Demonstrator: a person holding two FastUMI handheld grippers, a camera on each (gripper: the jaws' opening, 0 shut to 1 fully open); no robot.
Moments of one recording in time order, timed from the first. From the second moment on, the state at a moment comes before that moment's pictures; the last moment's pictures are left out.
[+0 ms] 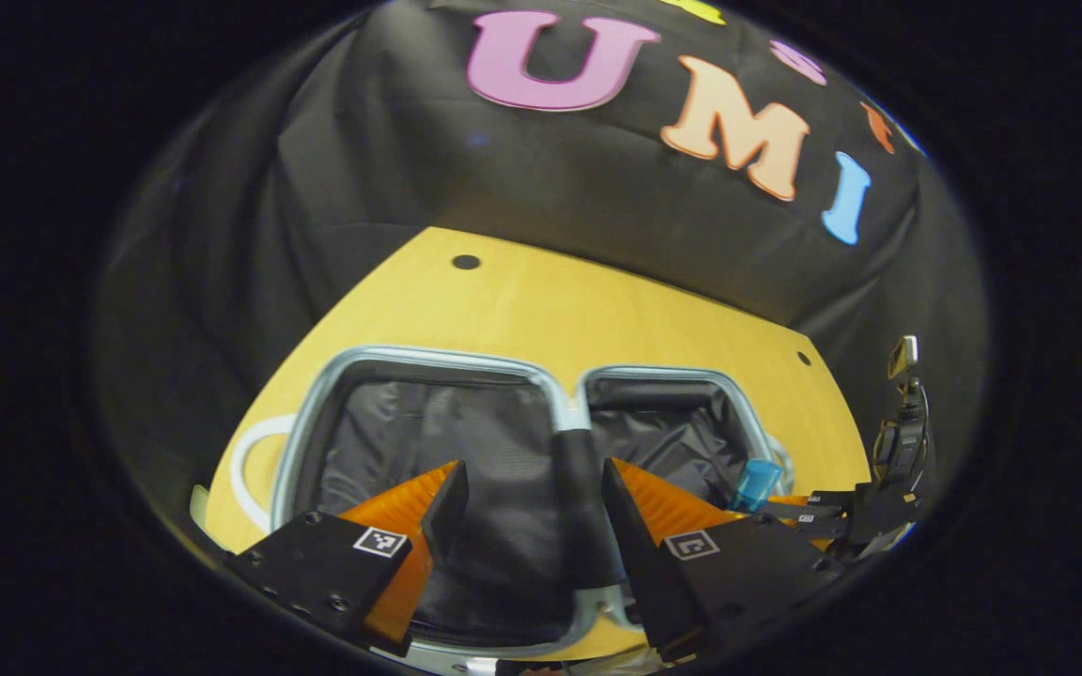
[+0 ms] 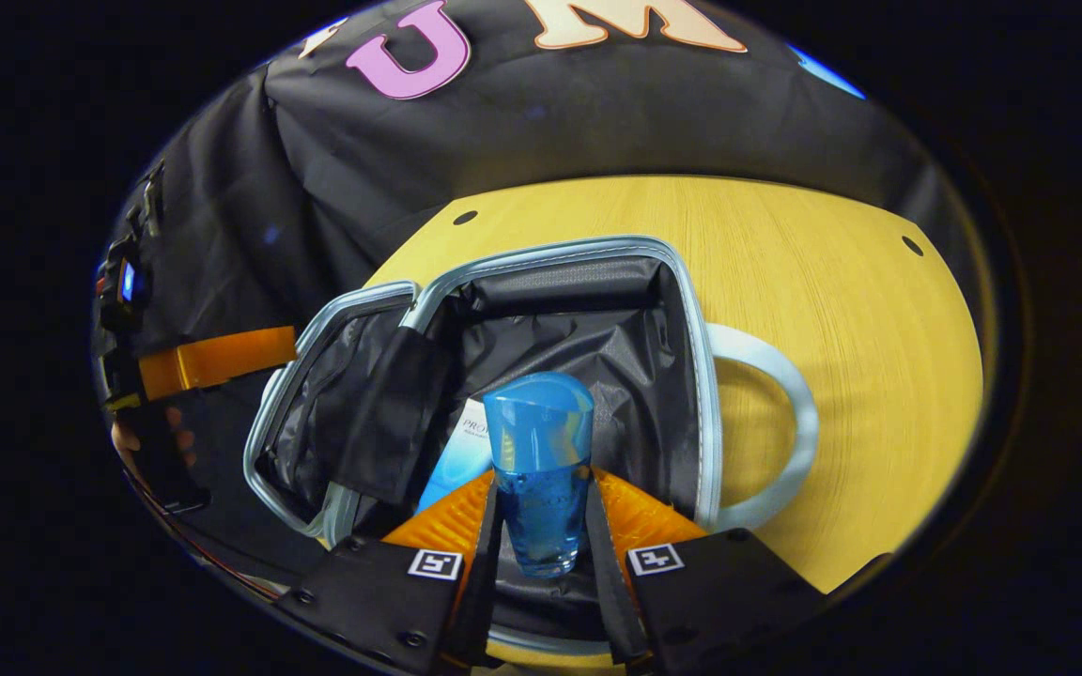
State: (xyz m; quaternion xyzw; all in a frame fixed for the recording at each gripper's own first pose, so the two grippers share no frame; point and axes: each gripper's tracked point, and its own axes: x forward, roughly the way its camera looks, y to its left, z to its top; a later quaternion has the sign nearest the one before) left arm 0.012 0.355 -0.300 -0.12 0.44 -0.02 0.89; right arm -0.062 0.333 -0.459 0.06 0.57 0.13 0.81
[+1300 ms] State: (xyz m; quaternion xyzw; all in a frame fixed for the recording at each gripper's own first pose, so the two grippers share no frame) left arm -0.032 0.570 -0.409 -0.15 0.52 0.16 0.83; right arm -0.002 0.334 -0.403 0.00 0.44 0.11 0.89
